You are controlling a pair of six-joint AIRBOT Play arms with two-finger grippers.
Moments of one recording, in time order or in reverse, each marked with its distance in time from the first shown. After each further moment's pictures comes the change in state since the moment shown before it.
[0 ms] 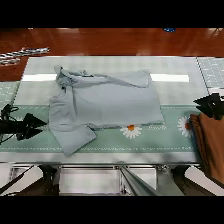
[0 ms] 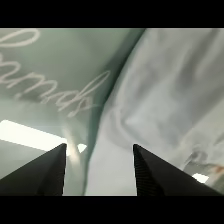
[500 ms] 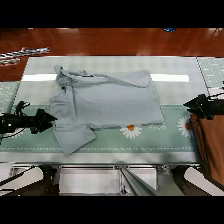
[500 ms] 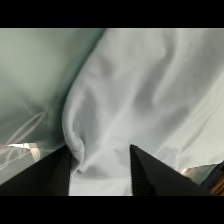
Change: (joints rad) left arm -0.154 -0.143 -0.008 -0.125 0.105 0.034; right arm 0.138 0.006 -0.010 -0.093 -0.006 0.085
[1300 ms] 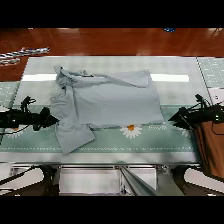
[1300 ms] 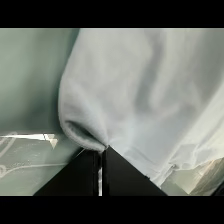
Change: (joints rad) left arm -0.095 -0.024 0.052 0.009 -0.014 0.014; right arm 0.159 -0.193 -0.074 -0.097 0.025 0.068
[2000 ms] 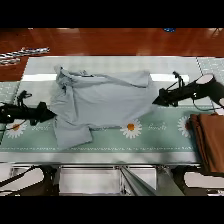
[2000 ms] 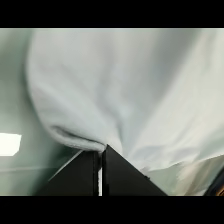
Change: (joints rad) left arm 0.000 0.039 0.107 -0.039 -0.056 -0.012; right arm 0.314 -0.145 0.349 0.130 -0.037 -0.014
